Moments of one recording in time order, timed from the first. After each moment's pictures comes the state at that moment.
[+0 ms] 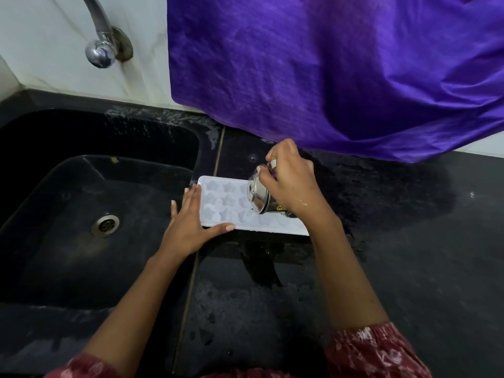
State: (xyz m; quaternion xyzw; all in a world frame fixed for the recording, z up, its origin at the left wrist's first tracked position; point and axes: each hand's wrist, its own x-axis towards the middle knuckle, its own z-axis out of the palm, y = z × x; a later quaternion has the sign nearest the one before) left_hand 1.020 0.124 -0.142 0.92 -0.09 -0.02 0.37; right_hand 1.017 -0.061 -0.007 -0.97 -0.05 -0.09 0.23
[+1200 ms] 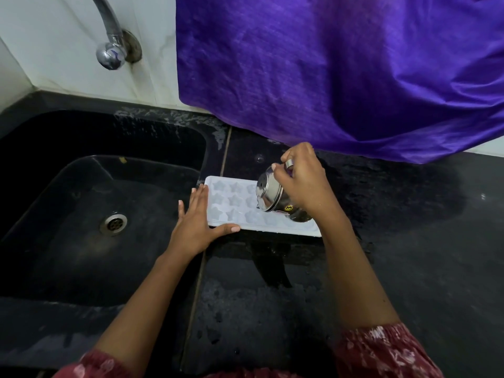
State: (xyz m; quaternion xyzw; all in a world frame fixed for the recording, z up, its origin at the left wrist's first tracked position) left_hand 1.021 0.124 -0.140 0.92 -0.09 -0.03 0.37; right_hand 1.019 -0.069 -0.011 -0.94 -0.02 -0.09 0.32
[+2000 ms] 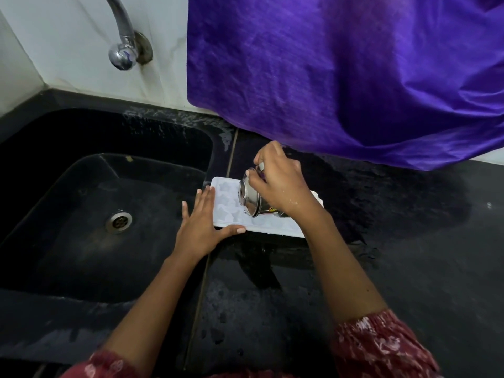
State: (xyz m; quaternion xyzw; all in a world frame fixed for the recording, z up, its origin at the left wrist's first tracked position) left_hand 1.016 0.122 -0.139 0.94 -0.08 -0.01 0.34; right_hand 1.031 -0.031 -0.015 -0.97 -0.10 -0.06 0.22
